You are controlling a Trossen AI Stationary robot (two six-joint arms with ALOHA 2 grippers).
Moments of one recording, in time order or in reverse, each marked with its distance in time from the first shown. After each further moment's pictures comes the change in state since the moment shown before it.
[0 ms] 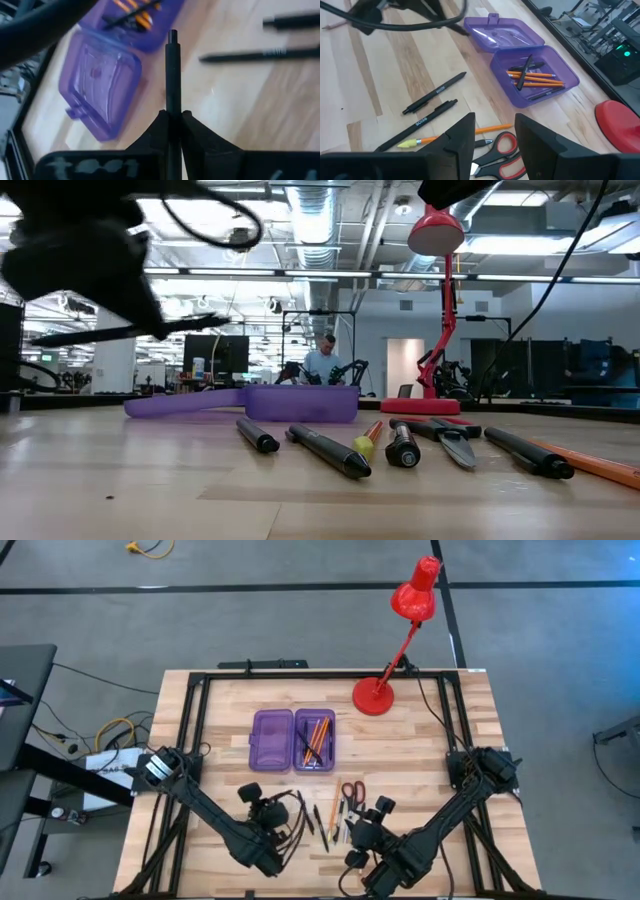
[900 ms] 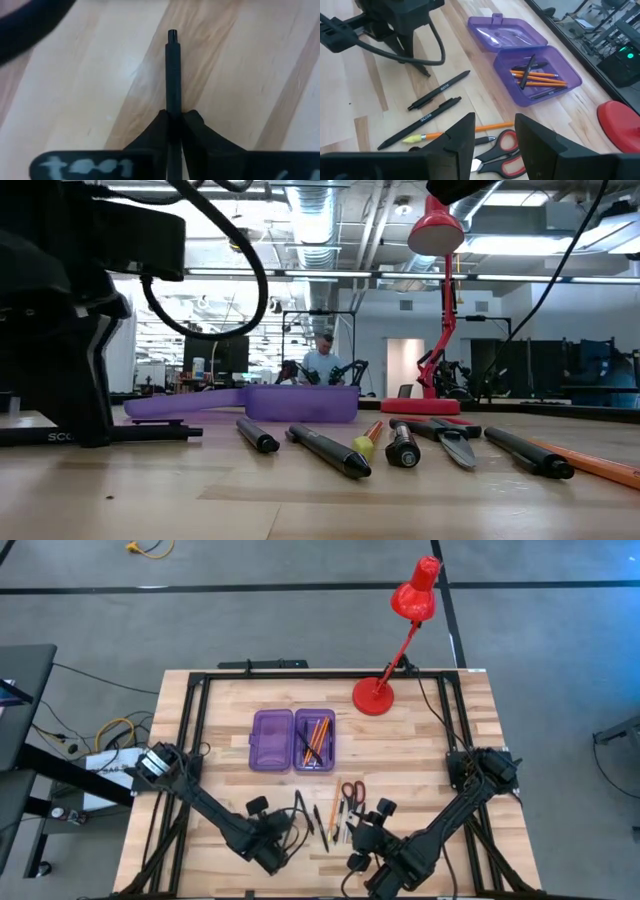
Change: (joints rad) left arm 0.015 -0.010 -0.213 0.513 0.403 0.110; right arm 0.015 0.000 0.000 -0.001 -0.002 0.000
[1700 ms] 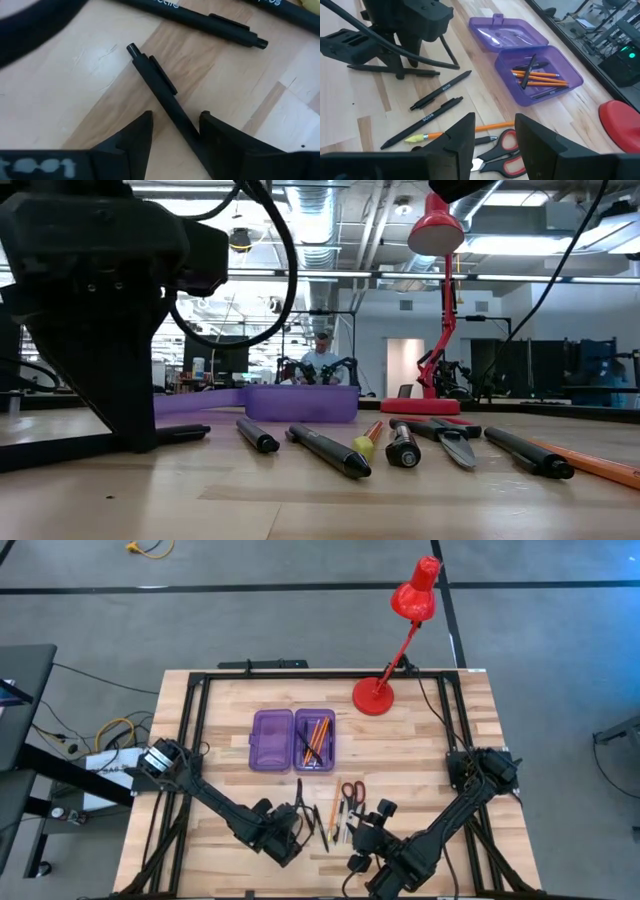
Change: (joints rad) left arm 0.067 -0.004 0.003 0.131 0.106 -0.189; right arm 0.007 0.000 0.000 0.002 0.001 0.008
